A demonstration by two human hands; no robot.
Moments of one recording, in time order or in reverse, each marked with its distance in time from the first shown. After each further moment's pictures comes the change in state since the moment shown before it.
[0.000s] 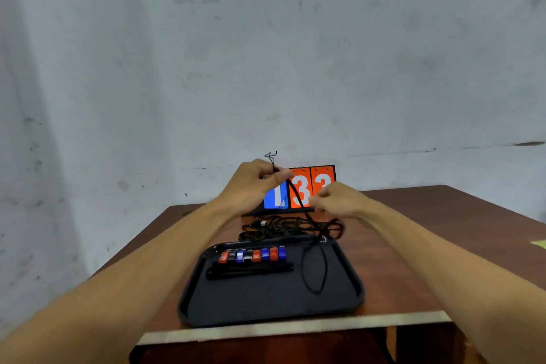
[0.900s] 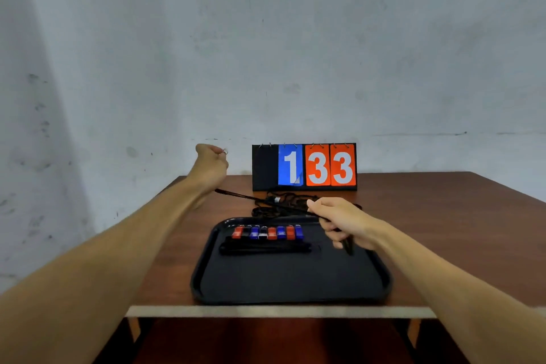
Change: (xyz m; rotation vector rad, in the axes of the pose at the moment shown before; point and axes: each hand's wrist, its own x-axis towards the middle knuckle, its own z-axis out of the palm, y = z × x) left_hand 0.018 -0.117 -0.058 -0.121 0.324 -0.471; right_hand 0.006 0.019 0.073 0.446 -0.318 0.026
